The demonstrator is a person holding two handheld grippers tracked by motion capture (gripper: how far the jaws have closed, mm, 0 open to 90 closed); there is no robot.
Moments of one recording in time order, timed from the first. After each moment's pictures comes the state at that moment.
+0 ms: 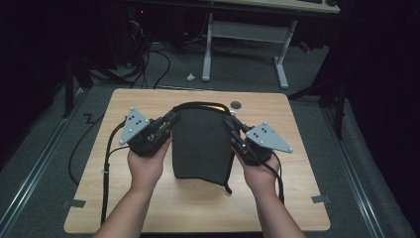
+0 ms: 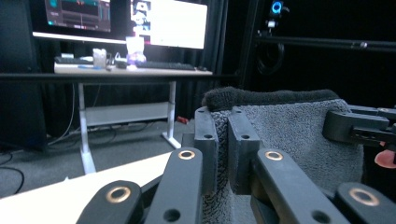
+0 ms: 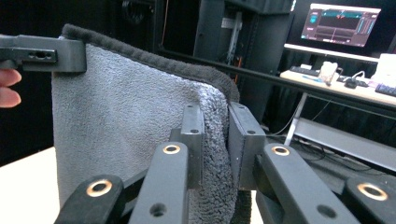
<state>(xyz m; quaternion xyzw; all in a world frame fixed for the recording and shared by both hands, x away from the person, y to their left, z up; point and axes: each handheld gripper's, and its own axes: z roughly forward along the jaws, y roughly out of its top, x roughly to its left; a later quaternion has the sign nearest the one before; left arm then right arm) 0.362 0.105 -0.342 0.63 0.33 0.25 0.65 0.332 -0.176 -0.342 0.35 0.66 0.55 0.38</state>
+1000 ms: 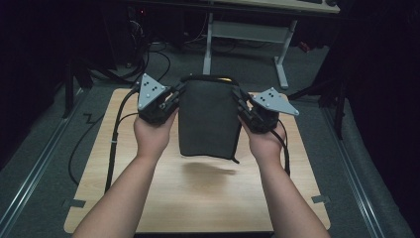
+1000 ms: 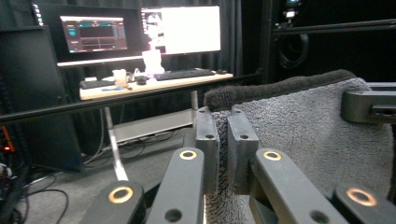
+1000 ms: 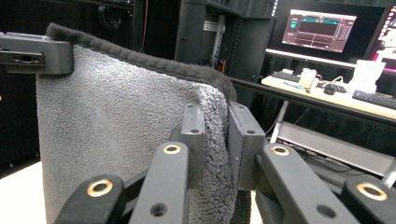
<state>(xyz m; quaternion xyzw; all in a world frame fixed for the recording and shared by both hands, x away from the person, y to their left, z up) 0.420 0.080 -0.297 0.66 0.31 0.32 0.61 0.389 -0.190 -0.301 0.37 0.65 0.54 0.40</state>
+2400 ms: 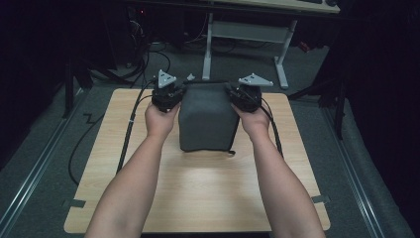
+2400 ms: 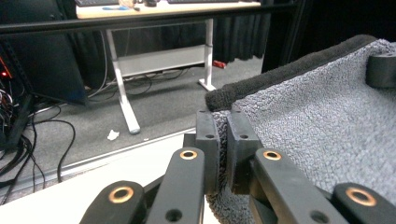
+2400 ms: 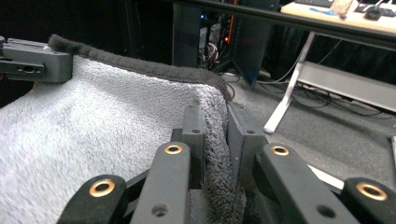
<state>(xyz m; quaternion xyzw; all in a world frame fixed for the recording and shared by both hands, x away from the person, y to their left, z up) 0.529 0.072 -0.377 0.72 0.38 0.26 0.52 0.509 -0.199 -0.362 0.42 0.71 0.47 0.31</state>
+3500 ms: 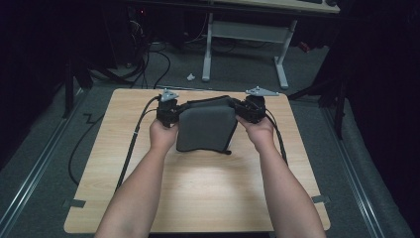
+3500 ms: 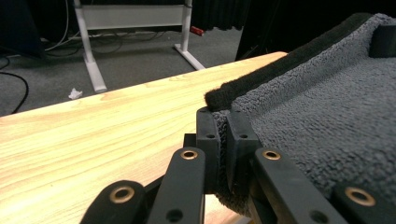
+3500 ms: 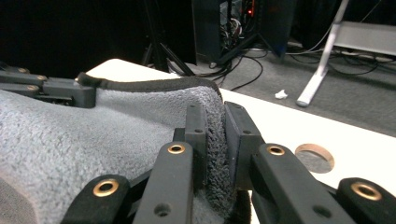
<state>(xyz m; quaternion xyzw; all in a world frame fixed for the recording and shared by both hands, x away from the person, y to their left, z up) 0.530 0.071 -0.437 0.74 0.40 0.17 0.51 0.509 -0.225 -0.405 0.45 0.72 0.49 0.22</state>
